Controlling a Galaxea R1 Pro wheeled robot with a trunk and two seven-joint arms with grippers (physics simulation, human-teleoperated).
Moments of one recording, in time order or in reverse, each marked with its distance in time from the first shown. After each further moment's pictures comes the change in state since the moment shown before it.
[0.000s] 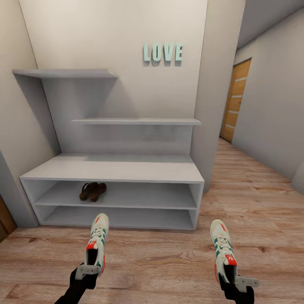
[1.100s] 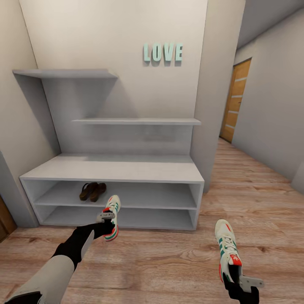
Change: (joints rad) left arm -0.412 -0.057 -0.010 -0.035 -0.002 0.747 0.016; right arm 0.000 -0.019 -0.025 -0.002 -0.006 0.003 -0.006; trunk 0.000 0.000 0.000
